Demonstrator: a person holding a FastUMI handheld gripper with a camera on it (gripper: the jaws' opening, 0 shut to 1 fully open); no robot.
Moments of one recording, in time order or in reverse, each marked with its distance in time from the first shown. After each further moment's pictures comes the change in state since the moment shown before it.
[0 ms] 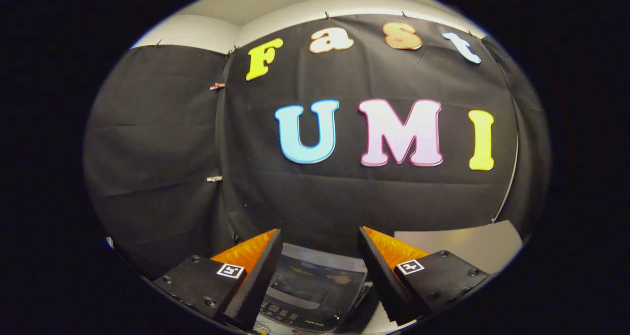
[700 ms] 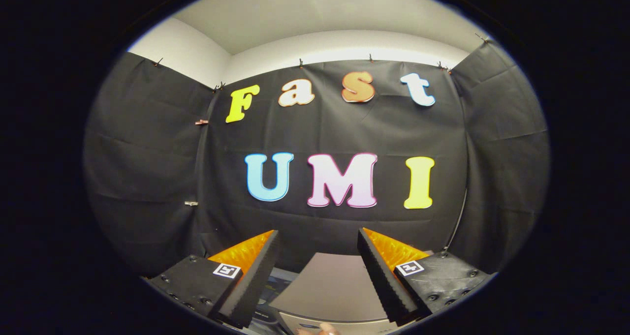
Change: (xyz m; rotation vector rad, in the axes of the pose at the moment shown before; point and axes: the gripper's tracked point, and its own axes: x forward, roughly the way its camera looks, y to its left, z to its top) arm -0.170 -0.131 0.073 -0.057 -0.244 -0.150
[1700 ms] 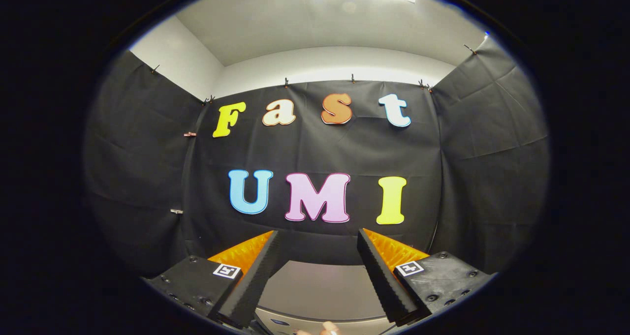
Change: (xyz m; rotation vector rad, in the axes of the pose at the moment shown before) arm -0.037 -0.043 0.023 -0.030 -0.080 -0.062
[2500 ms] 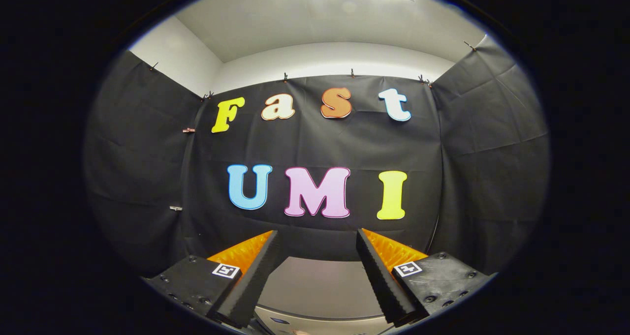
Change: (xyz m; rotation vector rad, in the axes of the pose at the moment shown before) arm 0.008 -0.007 -0.014 0.009 0.030 -0.006
